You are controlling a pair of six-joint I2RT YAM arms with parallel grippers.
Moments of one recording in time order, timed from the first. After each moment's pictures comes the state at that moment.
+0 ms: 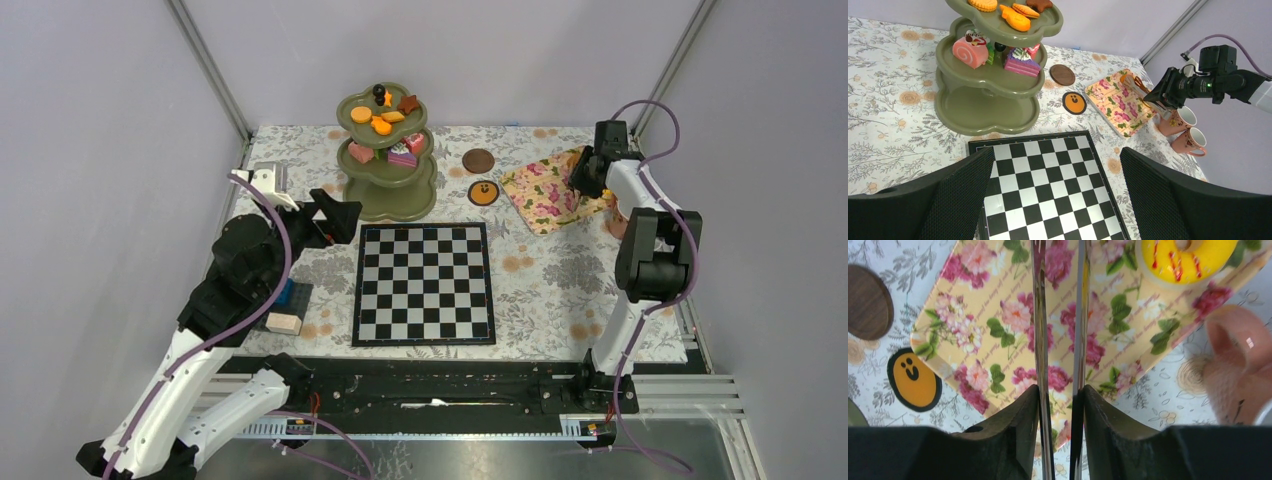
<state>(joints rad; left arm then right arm) -0.56 0.72 1.05 -0.45 -0.20 -0.44 -0.08 1.94 1.54 -0.53 0.04 0.39</state>
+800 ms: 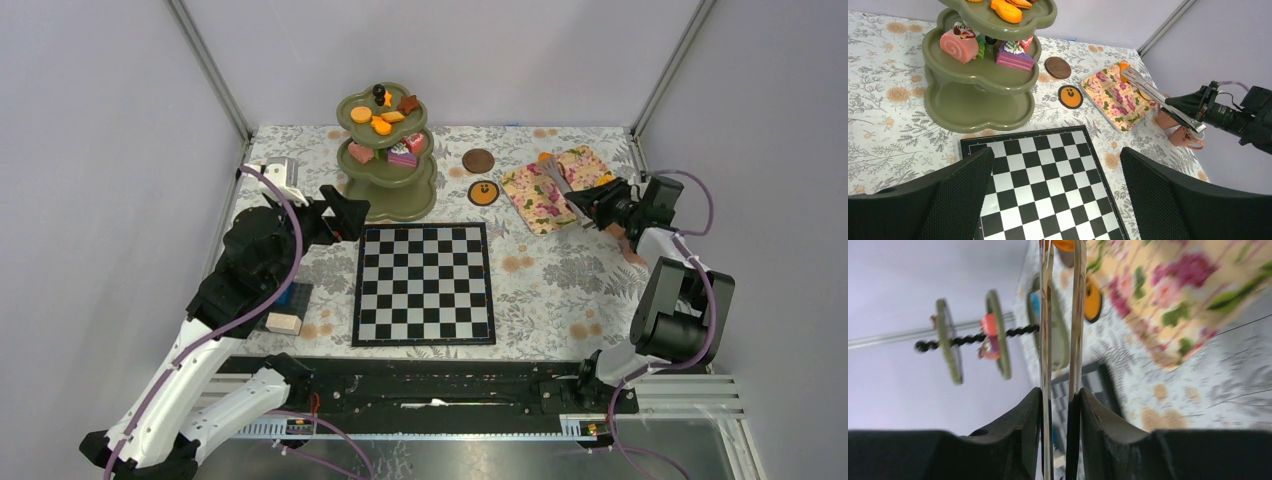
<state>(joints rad) -0.56 0.75 1.05 -0.43 -0.16 -0.45 -0.35 1.54 0.90 0.00 -0.75 0.91</state>
